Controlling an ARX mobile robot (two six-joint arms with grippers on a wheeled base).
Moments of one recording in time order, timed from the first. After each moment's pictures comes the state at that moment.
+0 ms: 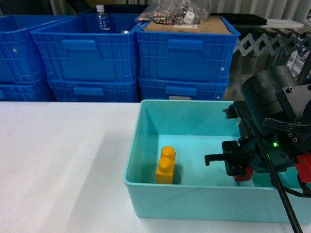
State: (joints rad) left arm 0.00 0.01 0.02 0.00 0.00 0.00; right arm 0.29 2.11 1.06 0.11 0.19 0.19
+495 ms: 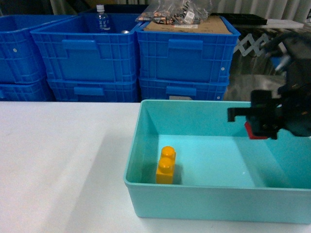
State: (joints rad) left arm 0.00 0.01 0.02 0.00 0.00 0.00; right arm 0.29 1.65 0.80 0.25 0.15 0.18
